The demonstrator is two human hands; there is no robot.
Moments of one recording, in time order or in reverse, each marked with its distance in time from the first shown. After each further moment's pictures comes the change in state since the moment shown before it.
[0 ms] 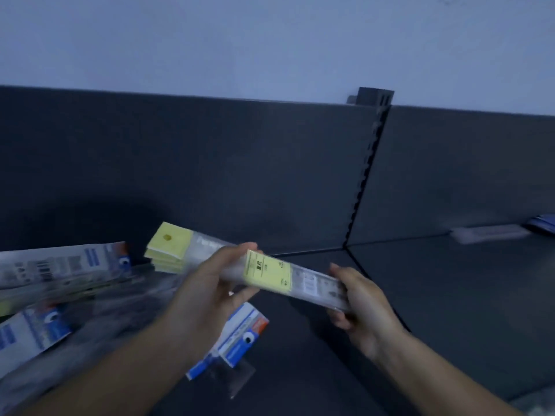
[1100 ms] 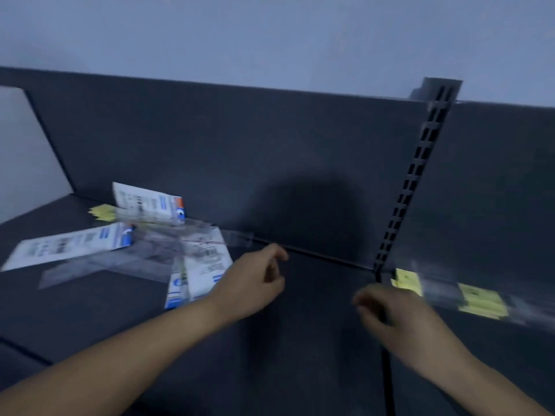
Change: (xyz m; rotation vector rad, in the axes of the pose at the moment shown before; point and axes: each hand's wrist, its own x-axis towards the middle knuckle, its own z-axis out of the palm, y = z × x) left_hand 0.043 -0.086 0.065 1.364 0.257 0.433; right_hand 0.087 -0.055 -0.130 -1.306 -0.594 -0.901
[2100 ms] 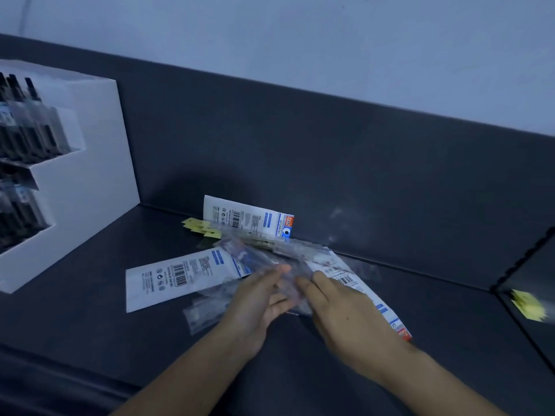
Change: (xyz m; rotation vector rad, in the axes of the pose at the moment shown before) left_hand -0.054 -0.178 -0.162 -1.400 0.052 -0.585; right_hand 0.139 -0.259 0.166 -0.483 0.104 -0.341
